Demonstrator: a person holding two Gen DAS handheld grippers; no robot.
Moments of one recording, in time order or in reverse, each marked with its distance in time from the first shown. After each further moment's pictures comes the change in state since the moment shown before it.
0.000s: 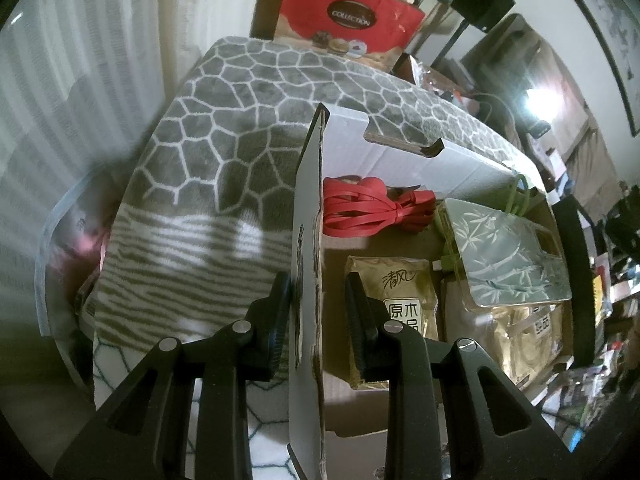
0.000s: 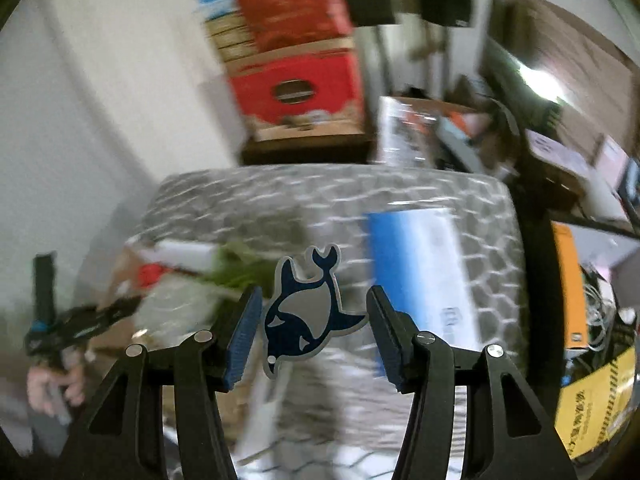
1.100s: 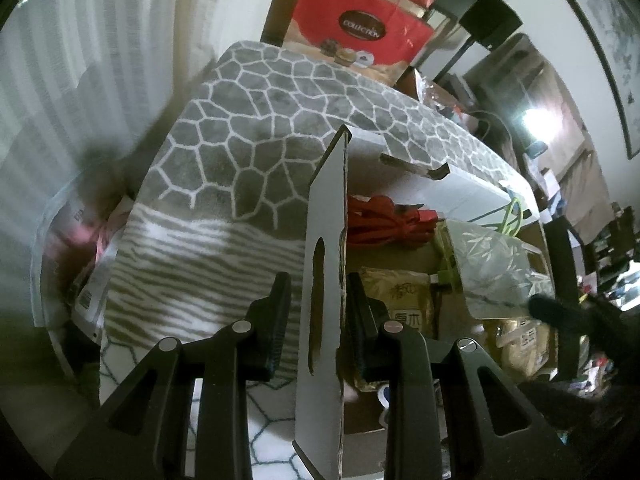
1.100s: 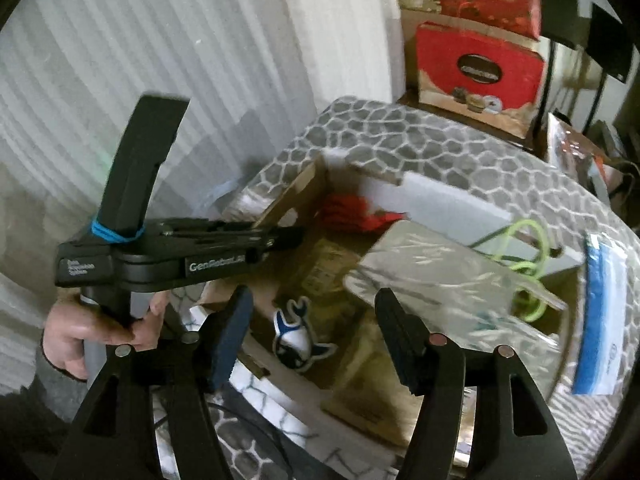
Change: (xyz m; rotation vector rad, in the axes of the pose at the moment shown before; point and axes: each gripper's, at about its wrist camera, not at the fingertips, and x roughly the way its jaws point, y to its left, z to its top) left arm -0.010 0.017 0.006 -0.058 -0.013 -0.036; right arm 0.065 0.172 -0.037 -0.303 0.123 0.234
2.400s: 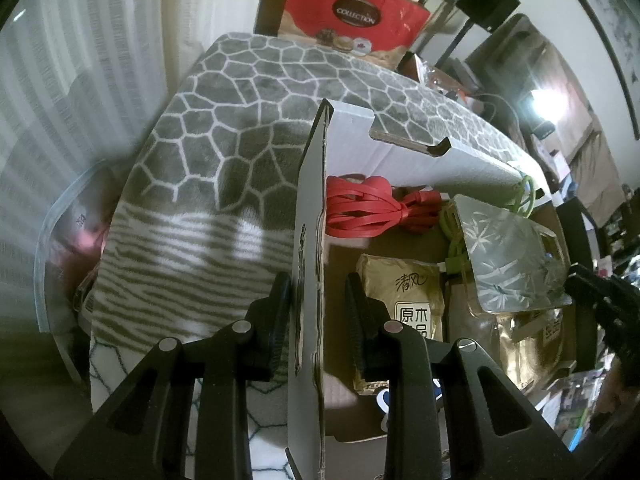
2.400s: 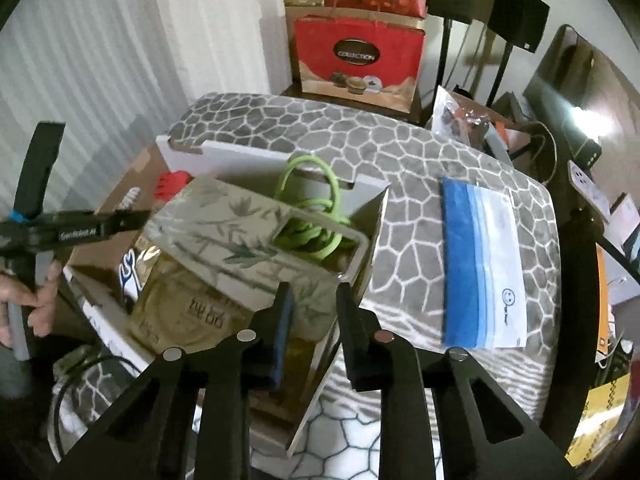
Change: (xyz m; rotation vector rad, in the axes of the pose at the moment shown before) left arm 0.014 -0.017 -0.007 0.037 0.019 0.040; right arm -0.045 -0.091 -0.047 0.112 -0.003 -0.281
